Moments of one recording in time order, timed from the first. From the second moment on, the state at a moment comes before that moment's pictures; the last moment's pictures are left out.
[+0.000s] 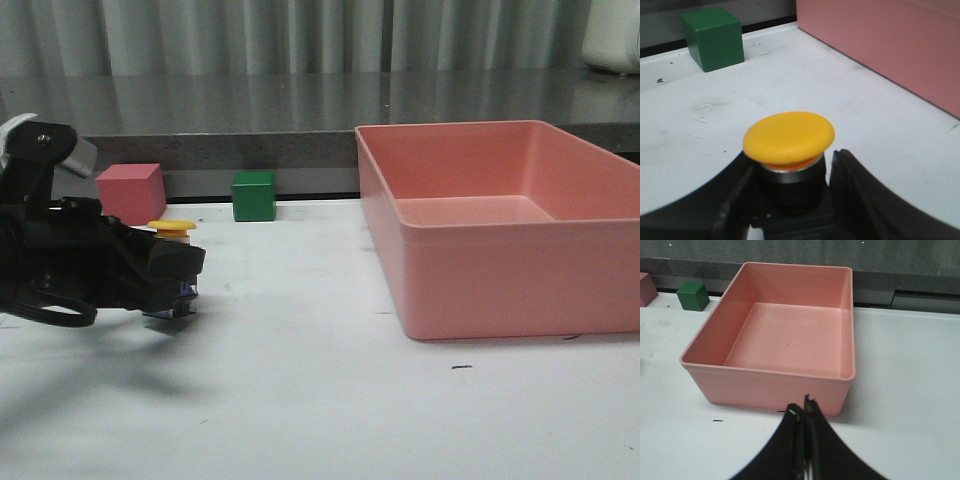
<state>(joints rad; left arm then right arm) -0.31 1.97 -0.56 0.42 -1.05 -0.16 0.23 0.26 -0.46 -0.13 0.62 0.18</state>
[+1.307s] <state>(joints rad) -0.31 2.00 -0.46 0.40 -1.15 -0.09 0.23 0.26 -0.46 -0.13 0.62 0.18</state>
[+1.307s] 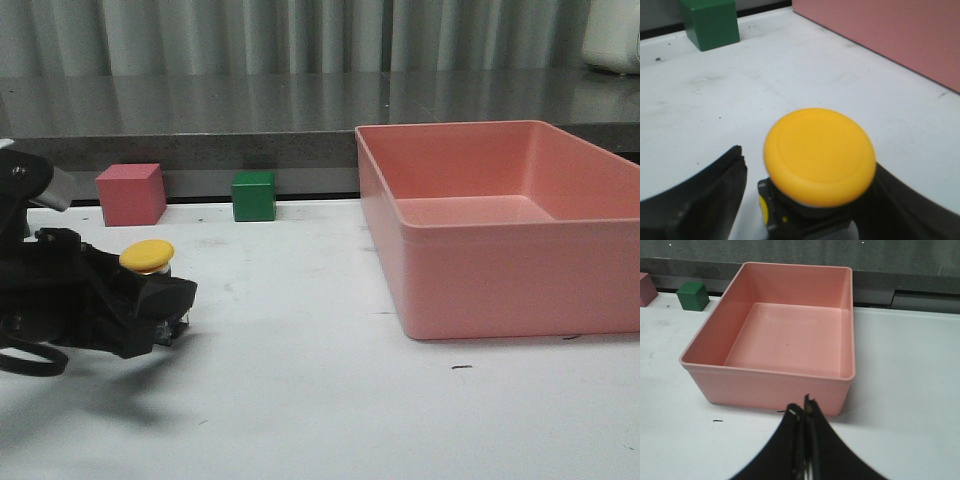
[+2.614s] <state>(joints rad) -0.36 1.42 -0.44 0.45 -0.74 -0.18 0.23 0.26 -0.46 -0.13 0.62 0.18</state>
